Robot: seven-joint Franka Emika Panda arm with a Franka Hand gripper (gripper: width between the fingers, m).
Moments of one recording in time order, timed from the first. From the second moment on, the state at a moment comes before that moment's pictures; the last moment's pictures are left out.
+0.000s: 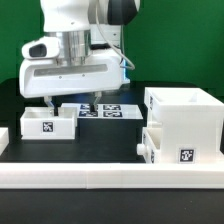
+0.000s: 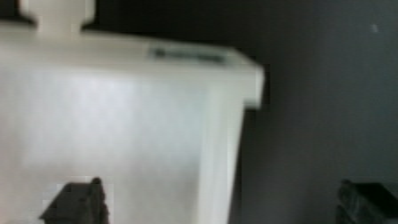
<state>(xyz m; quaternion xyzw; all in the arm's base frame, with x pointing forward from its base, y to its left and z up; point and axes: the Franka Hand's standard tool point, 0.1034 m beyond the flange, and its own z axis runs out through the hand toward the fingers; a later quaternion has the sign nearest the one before) 0.434 -0.084 0.034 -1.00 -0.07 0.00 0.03</state>
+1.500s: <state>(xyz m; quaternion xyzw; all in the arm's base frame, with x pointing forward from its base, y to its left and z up) 0.418 -0.077 0.005 -1.00 -0.09 0.01 0.04</state>
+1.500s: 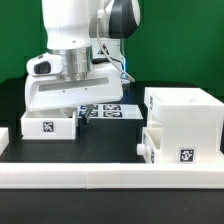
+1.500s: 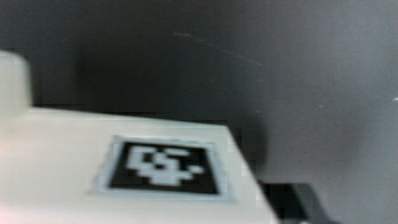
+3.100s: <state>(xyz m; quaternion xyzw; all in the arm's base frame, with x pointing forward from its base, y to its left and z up) 0.498 -0.016 0.069 -0.96 -0.28 0.00 0.05</state>
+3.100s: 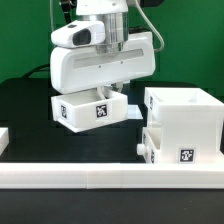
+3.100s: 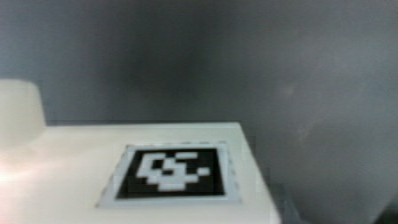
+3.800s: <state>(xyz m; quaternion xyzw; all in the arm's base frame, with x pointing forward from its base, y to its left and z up) 0.512 -0.024 0.061 -0.82 -0.58 -0.01 0.03</state>
